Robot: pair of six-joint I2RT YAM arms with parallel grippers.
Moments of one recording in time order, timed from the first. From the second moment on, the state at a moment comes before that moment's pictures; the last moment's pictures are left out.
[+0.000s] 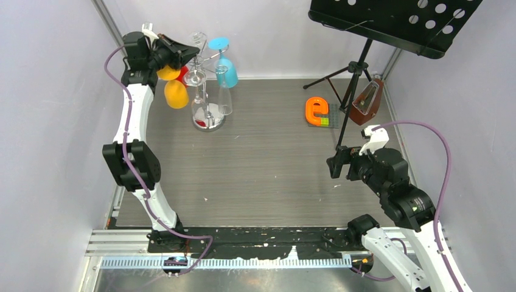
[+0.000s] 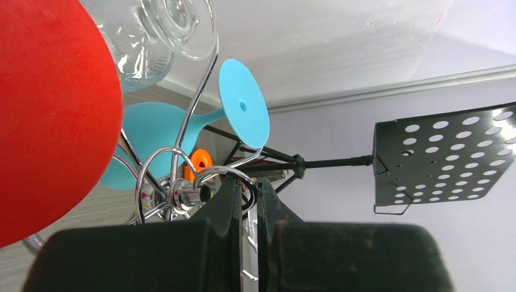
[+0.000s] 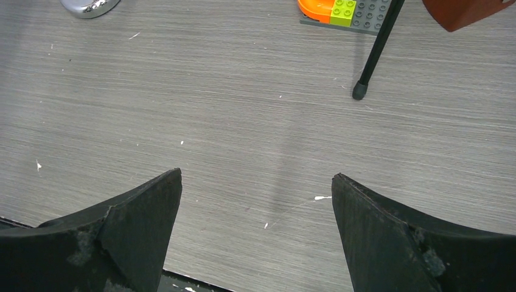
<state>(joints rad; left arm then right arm) 0.09 1.87 1.91 -0.22 0.69 -1.08 0.39 0.54 0.90 -0.82 0.09 0.25</state>
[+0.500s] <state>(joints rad) 0.09 1.87 1.86 -0.10 0.75 -1.18 0.39 0.53 0.90 -0.83 0.09 0.27</state>
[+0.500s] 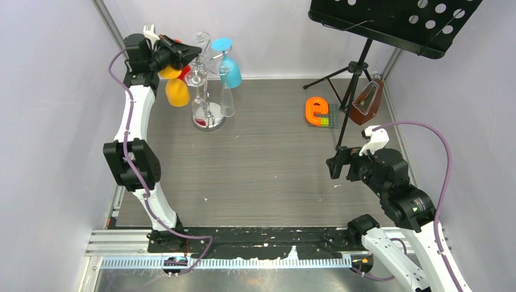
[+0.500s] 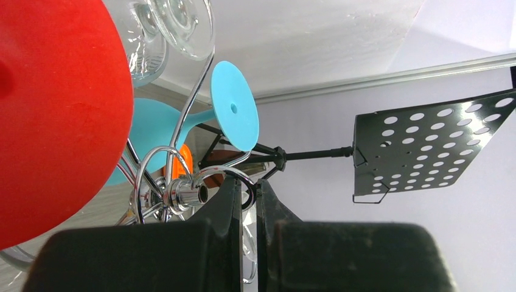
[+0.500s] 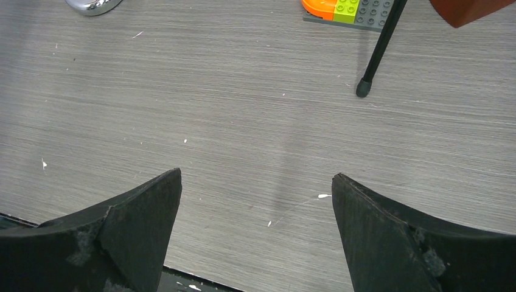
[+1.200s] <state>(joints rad) 0.09 1.87 1.85 -0.07 0.80 -1.27 0.39 0.53 0.91 -0.84 0.07 0.29</state>
